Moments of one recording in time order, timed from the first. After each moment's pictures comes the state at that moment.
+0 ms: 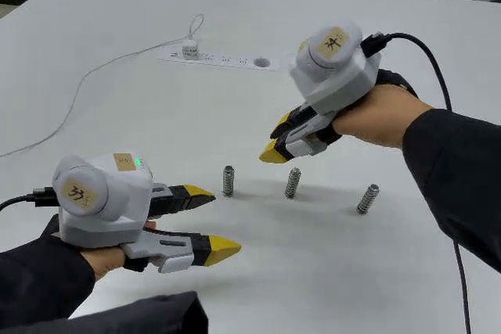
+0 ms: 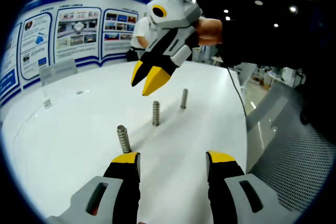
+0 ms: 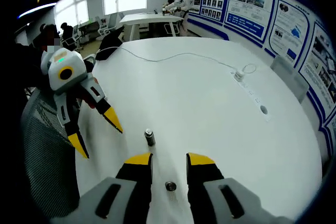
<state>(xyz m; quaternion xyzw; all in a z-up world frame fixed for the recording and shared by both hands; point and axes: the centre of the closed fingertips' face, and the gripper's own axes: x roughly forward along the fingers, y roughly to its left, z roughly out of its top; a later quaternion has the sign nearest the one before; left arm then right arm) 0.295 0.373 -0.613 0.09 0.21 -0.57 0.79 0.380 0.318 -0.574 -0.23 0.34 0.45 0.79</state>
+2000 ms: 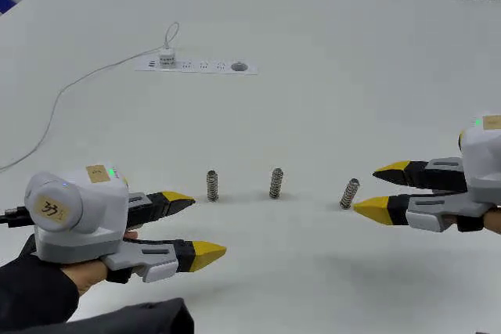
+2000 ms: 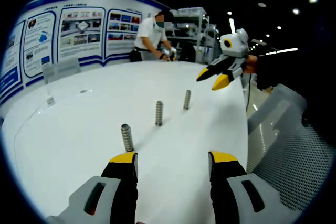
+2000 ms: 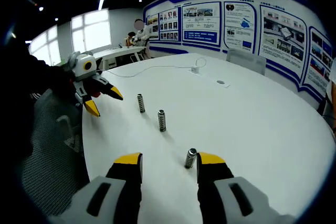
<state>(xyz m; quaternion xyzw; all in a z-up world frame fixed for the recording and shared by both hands) 0.298 0.377 -0.612 0.08 0.21 -0.55 0.80 0.292 0.185 -0.585 -0.10 0.27 0.35 0.89</state>
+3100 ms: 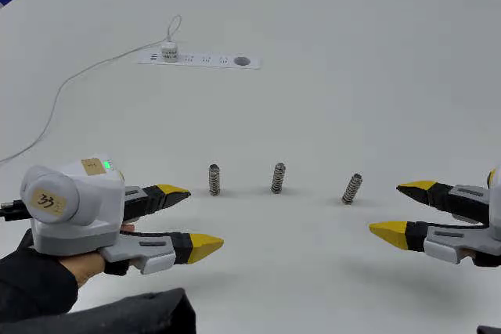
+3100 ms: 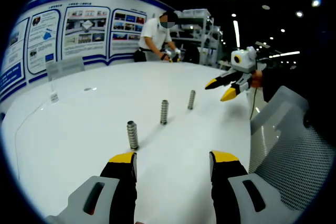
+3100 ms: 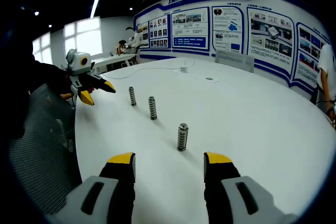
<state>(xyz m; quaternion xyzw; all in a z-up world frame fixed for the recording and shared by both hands) 0.303 0.385 -0.615 0.07 0.21 -0.54 0.81 0.278 0.160 -0.612 -0.08 0.24 0.31 0.91</state>
